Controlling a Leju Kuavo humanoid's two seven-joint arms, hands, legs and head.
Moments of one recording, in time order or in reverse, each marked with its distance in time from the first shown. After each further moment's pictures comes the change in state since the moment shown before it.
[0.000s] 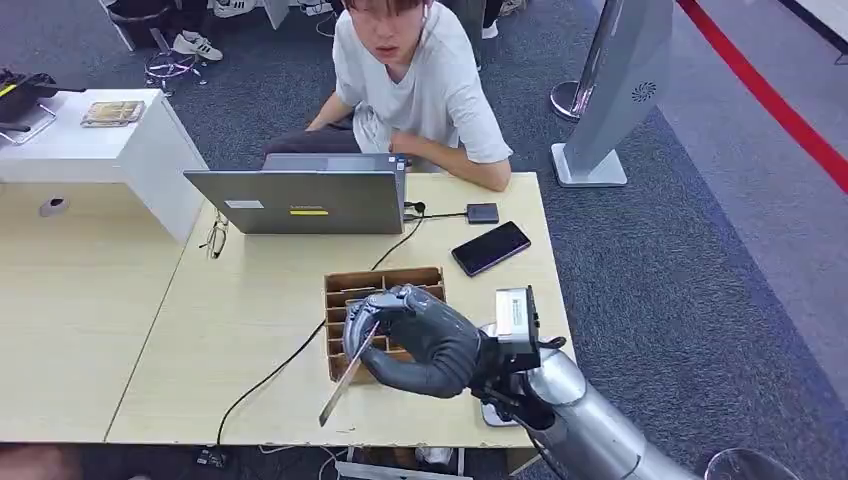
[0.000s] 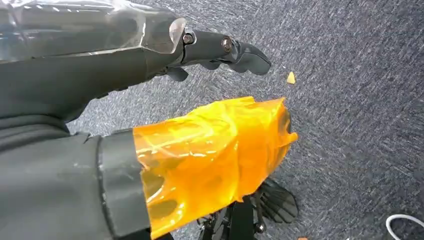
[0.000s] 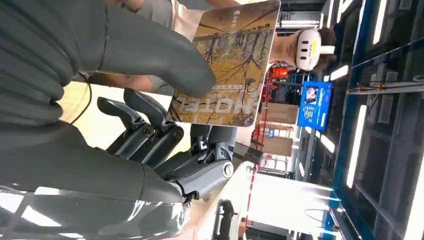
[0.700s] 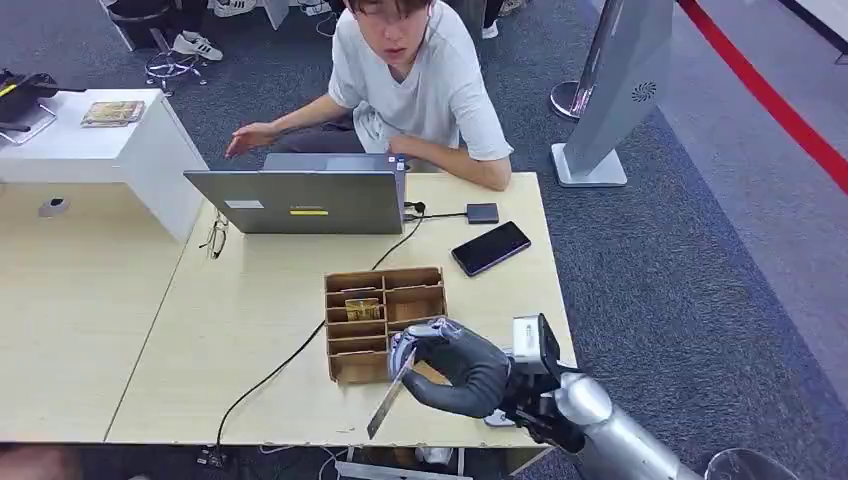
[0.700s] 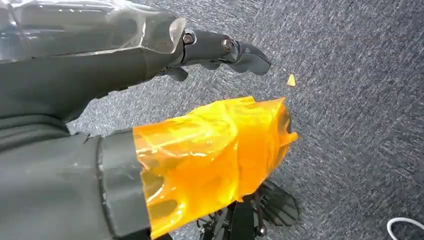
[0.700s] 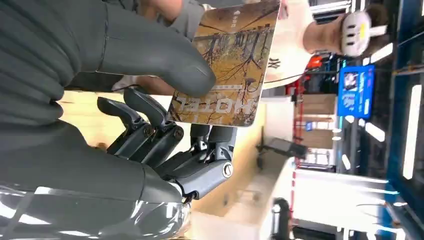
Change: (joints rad) left arm 0.001 0.006 0.000 0.019 0.004 0.016 -0.017; right arm 0.124 -0.141 -0.012 0.040 0.007 0.006 -0.038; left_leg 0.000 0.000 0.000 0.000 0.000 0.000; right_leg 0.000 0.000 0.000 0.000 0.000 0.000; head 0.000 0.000
